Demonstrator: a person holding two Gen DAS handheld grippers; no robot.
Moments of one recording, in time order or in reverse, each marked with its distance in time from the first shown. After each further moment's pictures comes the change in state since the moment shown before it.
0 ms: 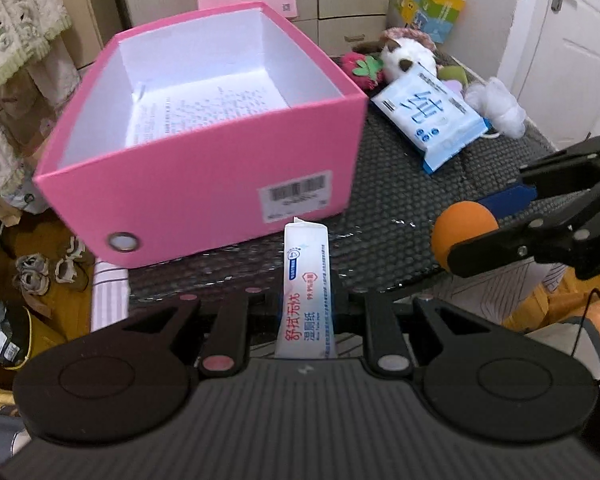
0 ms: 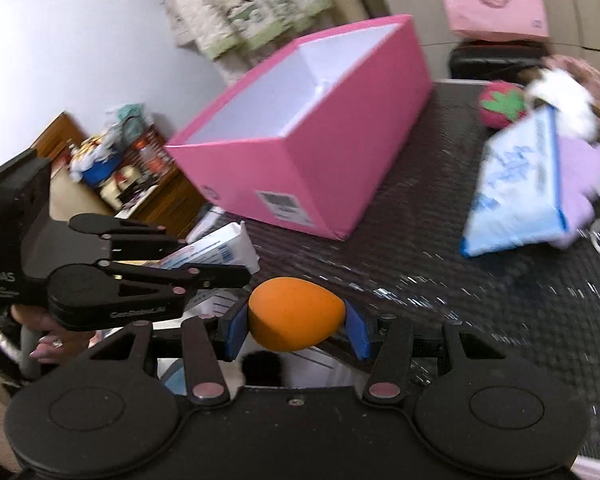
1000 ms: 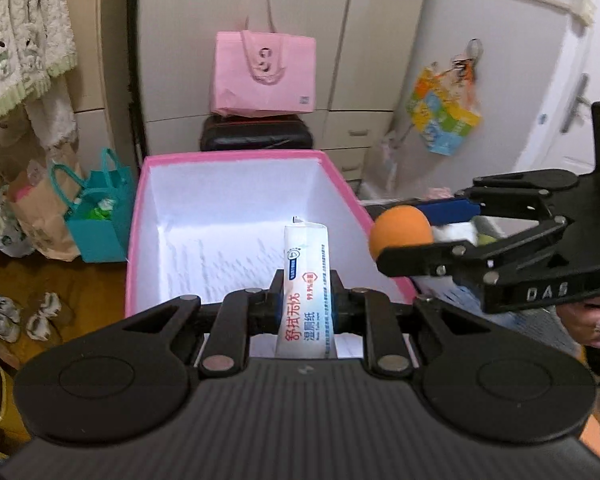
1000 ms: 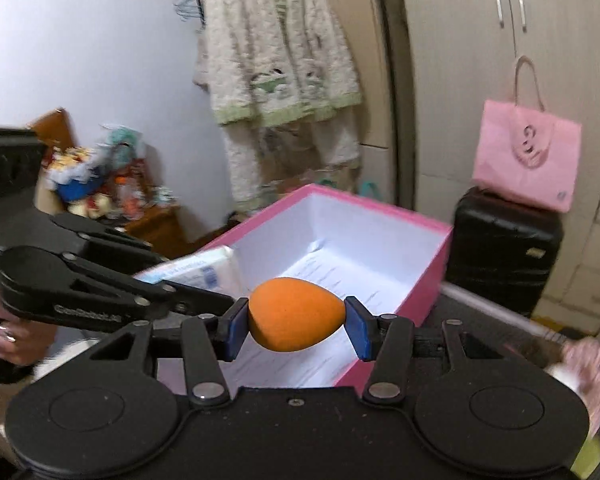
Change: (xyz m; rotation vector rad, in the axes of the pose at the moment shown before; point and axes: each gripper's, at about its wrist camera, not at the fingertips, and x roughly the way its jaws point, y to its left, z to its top) left arm 0.011 0.100 0.141 -0.106 -0.199 -0.092; right arm 0.037 0.016 0.174 -0.294 -0.163 -0.185
